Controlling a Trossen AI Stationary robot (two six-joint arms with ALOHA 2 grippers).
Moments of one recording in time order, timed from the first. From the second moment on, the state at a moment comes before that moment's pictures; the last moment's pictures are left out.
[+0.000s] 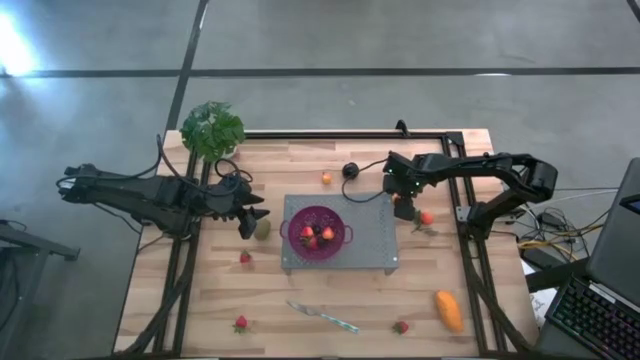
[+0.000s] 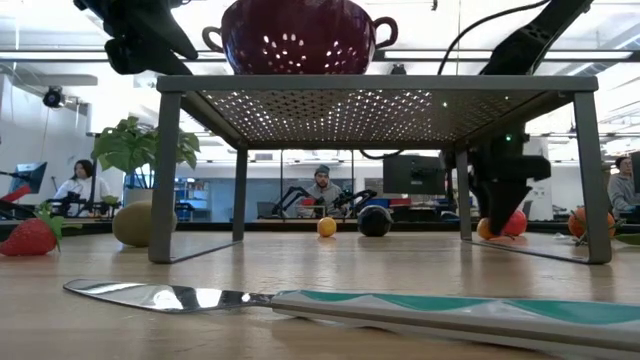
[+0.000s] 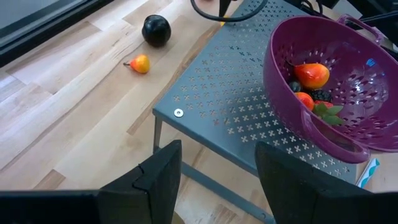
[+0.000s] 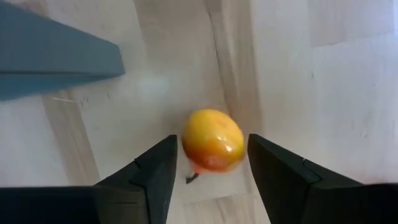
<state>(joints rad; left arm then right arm) -0.16 0.86 0.84 -0.64 -0.36 -0.60 -0.49 1.48 0.72 -0.62 -0.06 -0.27</state>
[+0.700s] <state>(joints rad) -0.16 0.86 0.84 -0.64 -0.35 -0.61 -0.49 1.49 0.72 -0.59 -0.08 -0.26</state>
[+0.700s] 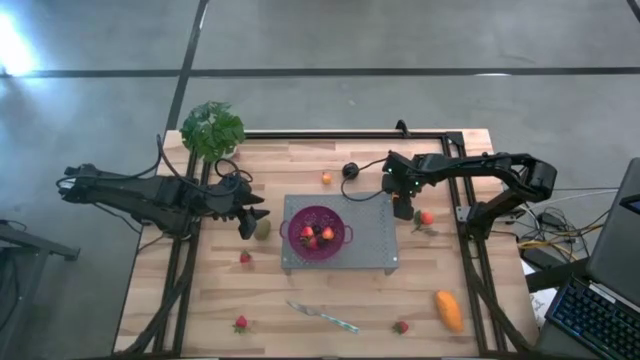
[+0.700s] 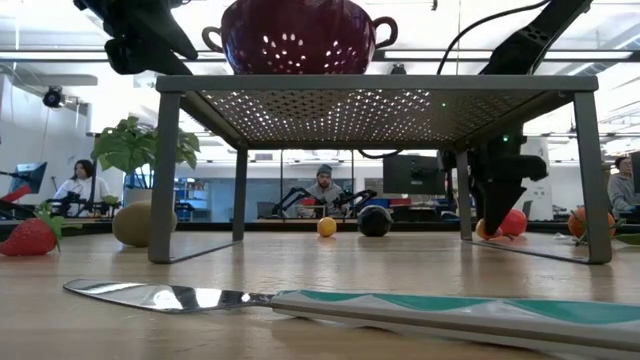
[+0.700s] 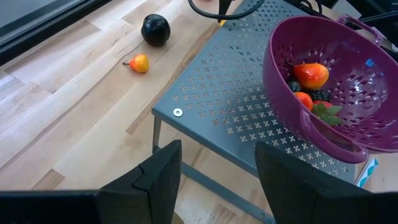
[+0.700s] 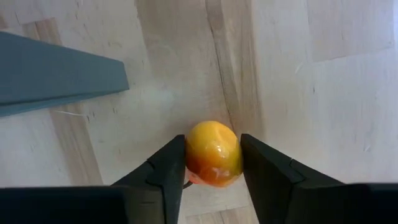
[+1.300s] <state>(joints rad) -0.16 0.86 0.84 -0.64 -0.35 -0.61 -0.49 1.47 0.77 -0.69 -0.04 -0.26</state>
